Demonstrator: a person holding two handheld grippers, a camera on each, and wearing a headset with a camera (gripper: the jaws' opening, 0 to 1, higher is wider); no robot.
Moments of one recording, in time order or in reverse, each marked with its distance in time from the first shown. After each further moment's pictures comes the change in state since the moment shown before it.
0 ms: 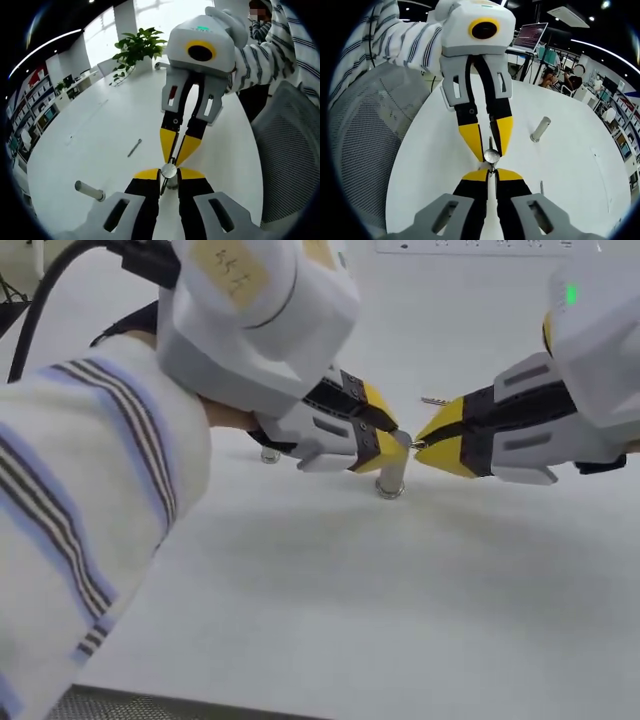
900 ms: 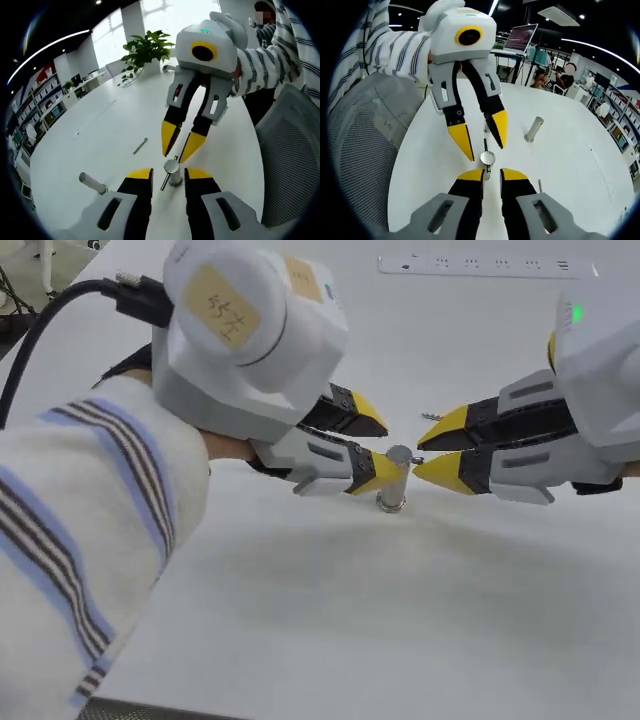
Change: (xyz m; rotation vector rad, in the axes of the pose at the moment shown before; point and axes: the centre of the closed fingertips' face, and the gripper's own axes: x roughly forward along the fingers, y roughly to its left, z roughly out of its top) left arm -0.013 -0.002 0.002 -0.061 -0.054 0.083; right arm -0.004 -0.006 0.005 0.103 -0.071 -0.074
